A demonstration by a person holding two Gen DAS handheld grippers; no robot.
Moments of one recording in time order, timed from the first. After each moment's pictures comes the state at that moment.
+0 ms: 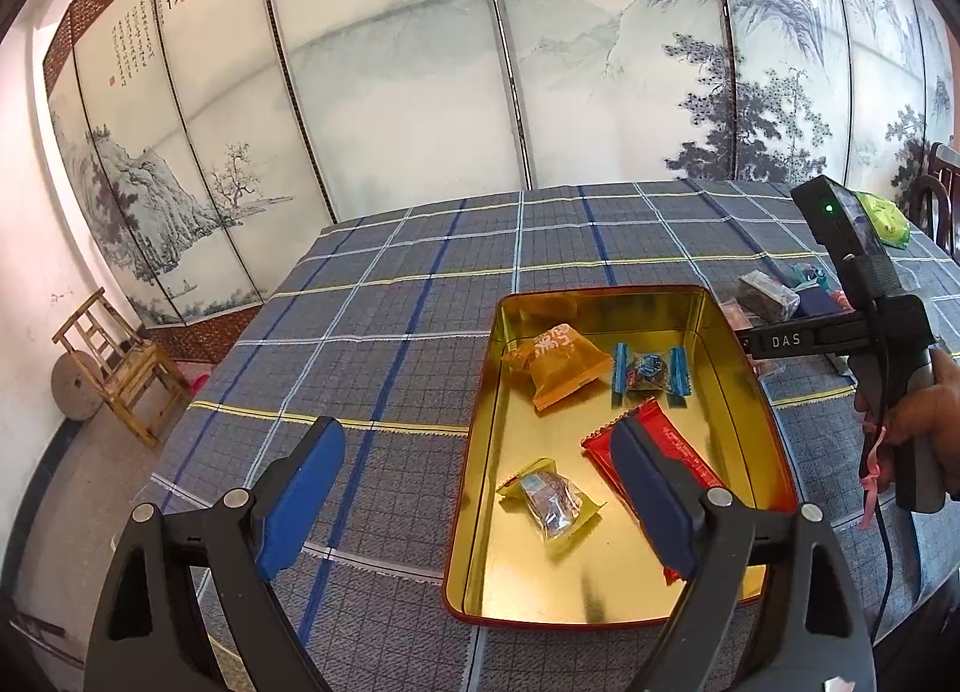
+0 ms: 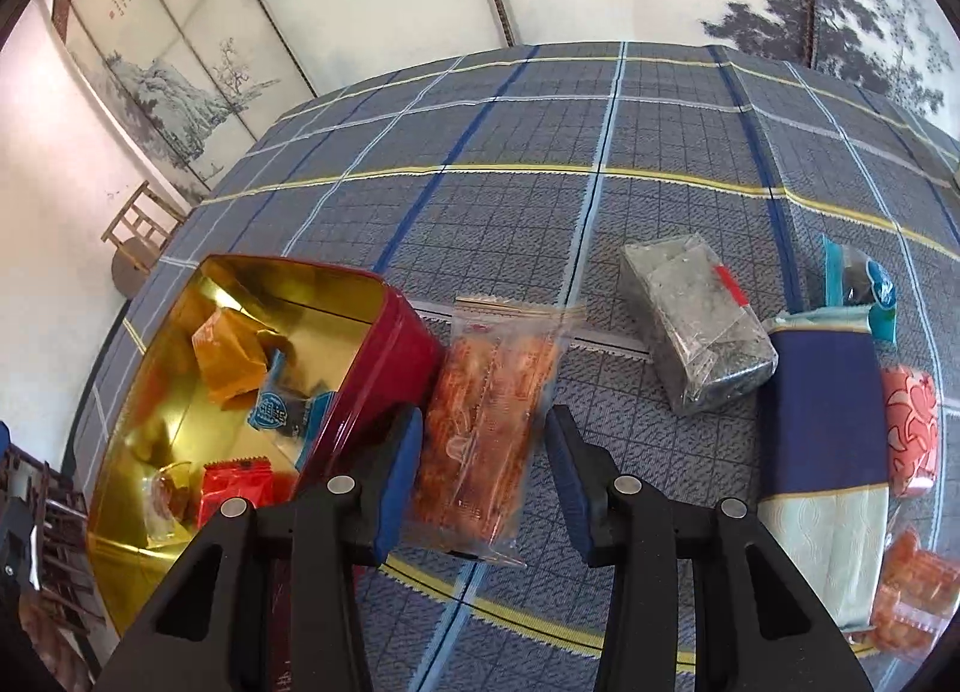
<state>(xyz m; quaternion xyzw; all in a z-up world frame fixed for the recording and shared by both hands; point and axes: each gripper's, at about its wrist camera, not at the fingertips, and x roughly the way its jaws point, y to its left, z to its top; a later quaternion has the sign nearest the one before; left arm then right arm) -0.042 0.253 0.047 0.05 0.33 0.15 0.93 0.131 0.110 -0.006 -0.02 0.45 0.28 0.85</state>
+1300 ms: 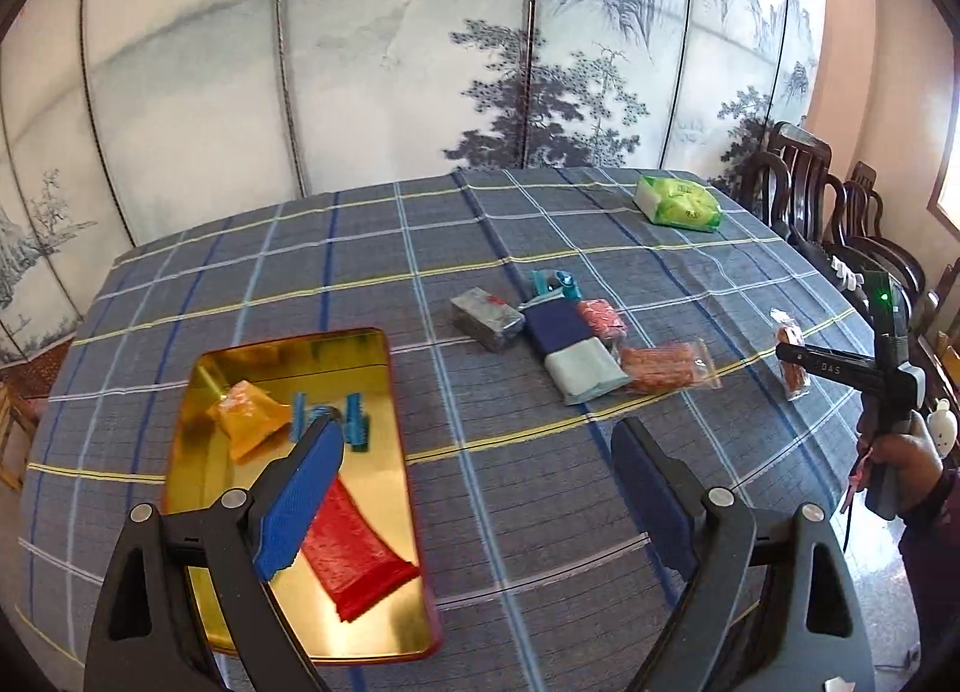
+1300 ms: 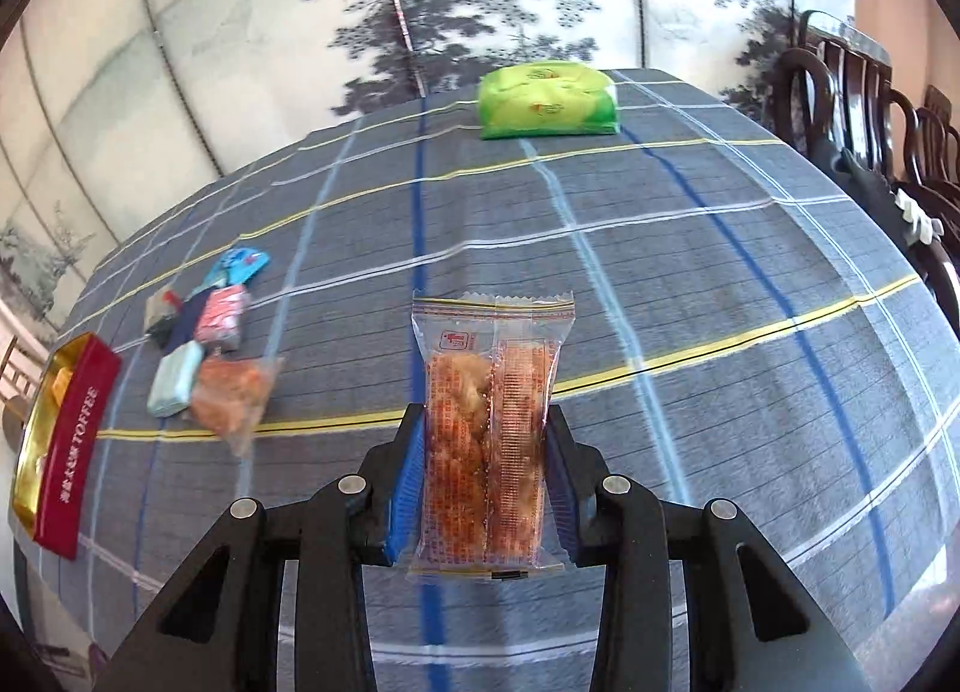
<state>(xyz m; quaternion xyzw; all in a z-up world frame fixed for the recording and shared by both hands) 0.012 0.112 0.082 0.01 0.38 -0.07 0.92 0.059 -0.245 0.006 0.08 0.40 0.04 0.91</state>
